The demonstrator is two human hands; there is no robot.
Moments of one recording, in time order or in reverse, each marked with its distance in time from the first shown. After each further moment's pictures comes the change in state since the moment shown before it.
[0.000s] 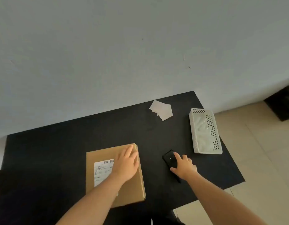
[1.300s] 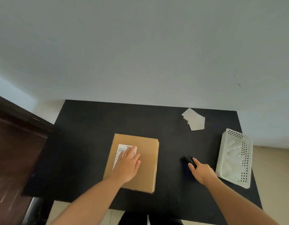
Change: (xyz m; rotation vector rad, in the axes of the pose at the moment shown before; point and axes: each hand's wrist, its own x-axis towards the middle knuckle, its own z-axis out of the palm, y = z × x) left_hand -0.079 -0.017 0.008 -0.043 0.094 -0.308; right_hand 0.043 0.007 -0.040 -0.136 -0.052 -0.109
